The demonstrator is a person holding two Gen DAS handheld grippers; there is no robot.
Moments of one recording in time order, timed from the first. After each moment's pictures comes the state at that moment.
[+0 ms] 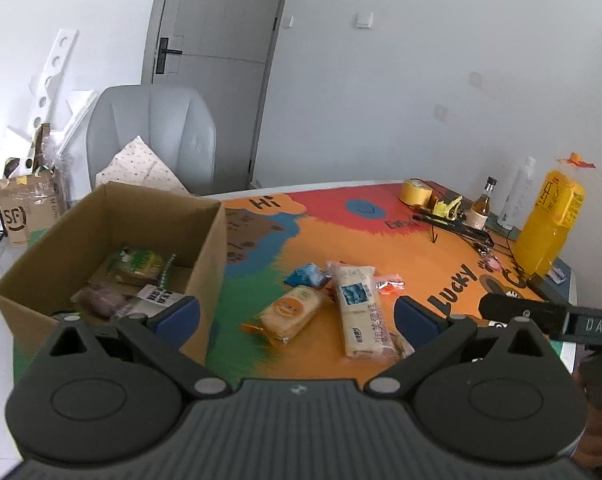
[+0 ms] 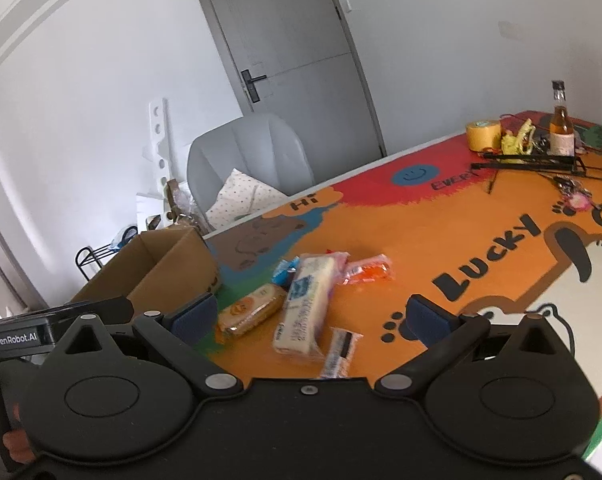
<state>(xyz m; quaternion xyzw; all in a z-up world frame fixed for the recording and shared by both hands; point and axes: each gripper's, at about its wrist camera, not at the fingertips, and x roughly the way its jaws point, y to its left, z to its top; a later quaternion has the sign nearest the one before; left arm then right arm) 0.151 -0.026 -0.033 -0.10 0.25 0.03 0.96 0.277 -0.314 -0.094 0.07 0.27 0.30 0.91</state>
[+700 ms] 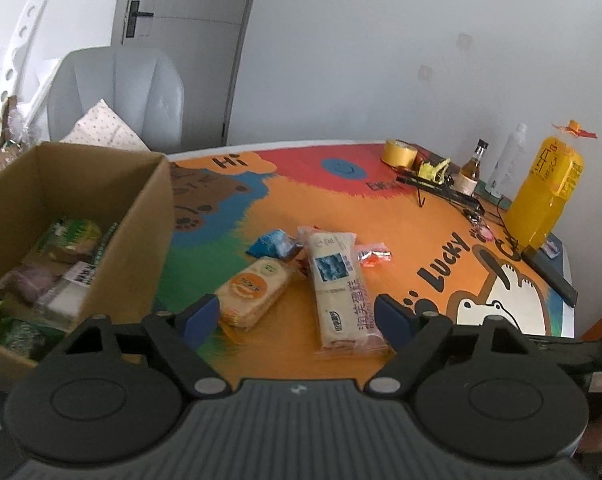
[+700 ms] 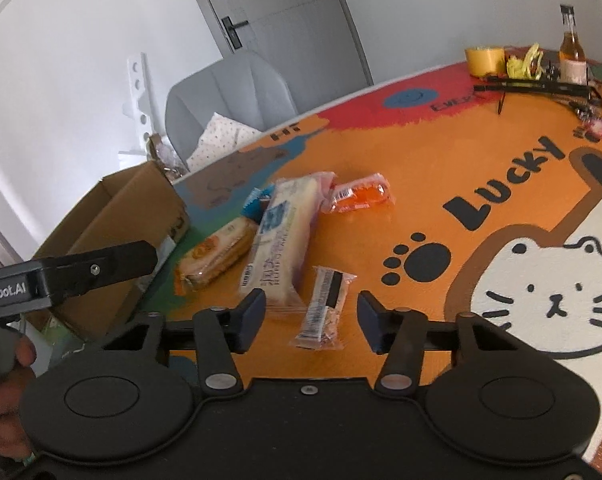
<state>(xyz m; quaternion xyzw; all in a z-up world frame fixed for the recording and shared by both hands) 0.208 -0.042 -0.070 -0.11 0.30 -0.01 0.95 0.310 -0.287 -0.154 0.06 0.35 0.29 0.89</state>
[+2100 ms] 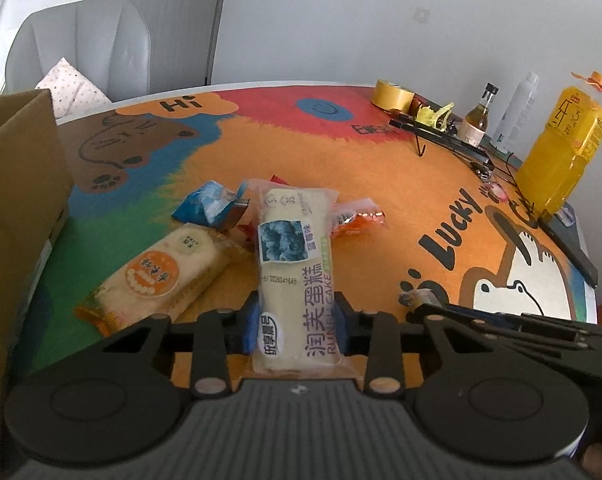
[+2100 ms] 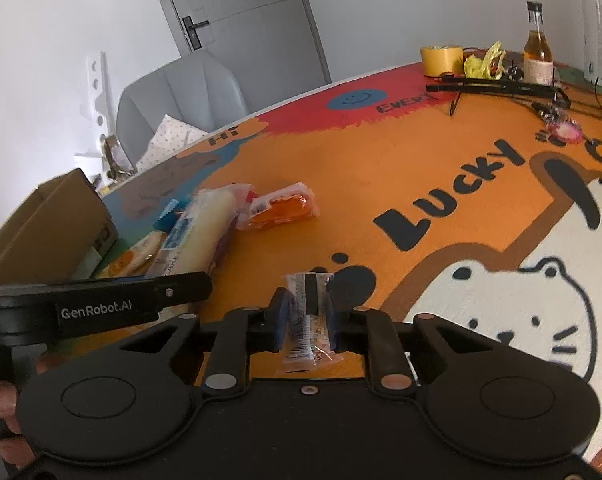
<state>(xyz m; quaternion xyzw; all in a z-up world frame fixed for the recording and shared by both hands) 0.281 -0.083 -0.120 -0.10 0.37 -0.03 0.92 0.342 -0.306 -0.168 0.04 0.35 0.23 0.91</state>
